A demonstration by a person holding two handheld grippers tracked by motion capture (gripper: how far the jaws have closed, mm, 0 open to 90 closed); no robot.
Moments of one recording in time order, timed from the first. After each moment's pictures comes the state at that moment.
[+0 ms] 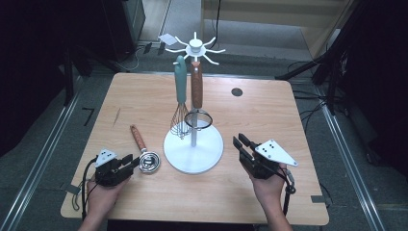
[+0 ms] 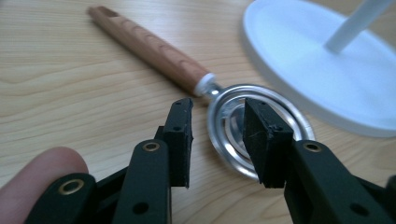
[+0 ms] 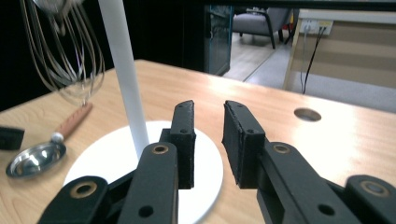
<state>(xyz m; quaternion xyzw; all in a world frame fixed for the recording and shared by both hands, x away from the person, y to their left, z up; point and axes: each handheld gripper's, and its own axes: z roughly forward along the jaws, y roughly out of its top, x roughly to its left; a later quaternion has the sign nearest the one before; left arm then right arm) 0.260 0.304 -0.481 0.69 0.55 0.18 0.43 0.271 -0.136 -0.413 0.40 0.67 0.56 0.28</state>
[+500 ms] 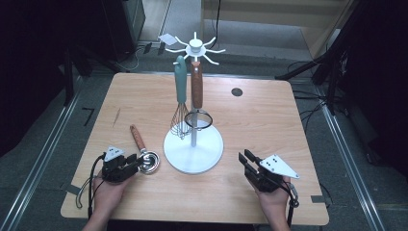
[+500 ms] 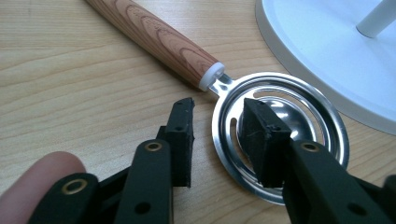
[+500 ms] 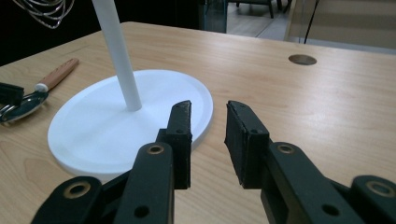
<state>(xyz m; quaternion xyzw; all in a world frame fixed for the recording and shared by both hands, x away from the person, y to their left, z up) 0.274 0.292 -0.490 0.71 0.57 0.18 0.38 0.254 -0.157 -0.460 0.43 0.69 0.52 0.25</state>
